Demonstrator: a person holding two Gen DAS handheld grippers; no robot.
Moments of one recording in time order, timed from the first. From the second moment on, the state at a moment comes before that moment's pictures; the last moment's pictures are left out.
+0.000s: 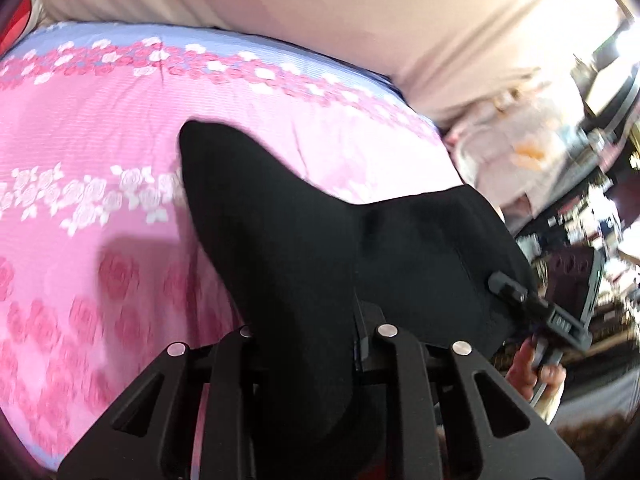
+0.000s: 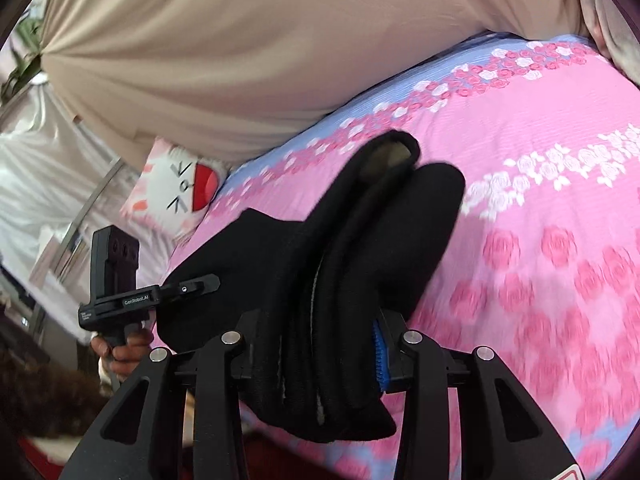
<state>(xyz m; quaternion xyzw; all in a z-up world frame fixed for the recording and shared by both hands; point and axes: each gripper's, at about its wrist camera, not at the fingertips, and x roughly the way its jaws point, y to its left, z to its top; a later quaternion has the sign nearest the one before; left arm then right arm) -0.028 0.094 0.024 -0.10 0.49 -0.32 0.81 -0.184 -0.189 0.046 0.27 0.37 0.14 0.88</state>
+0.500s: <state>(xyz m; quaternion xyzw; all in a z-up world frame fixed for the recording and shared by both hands) -0.083 0.105 0.161 -0.03 0.23 -0.36 0.90 -0.220 -0.171 0.171 0.20 0.17 0.19 0.94</state>
